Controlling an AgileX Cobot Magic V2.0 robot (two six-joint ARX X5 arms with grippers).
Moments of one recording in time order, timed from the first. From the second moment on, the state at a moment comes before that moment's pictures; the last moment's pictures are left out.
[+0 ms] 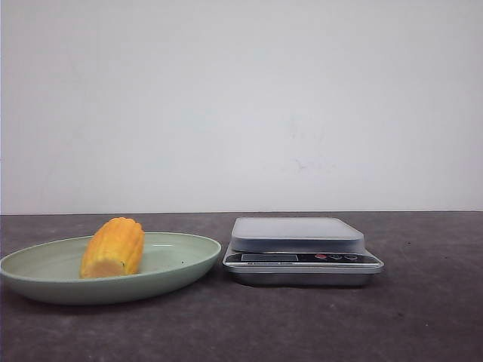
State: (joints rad) left arm -0.66 0.65 1.69 -1.43 -0.16 -0.26; right arm 0.78 0.71 1.14 -0.40 0.18 -0.06
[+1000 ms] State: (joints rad) left arm -0.66 0.65 1.69 -1.43 -0.16 -0.26; right arm 0.30 0.17 0.16 0.04 0.21 0.03
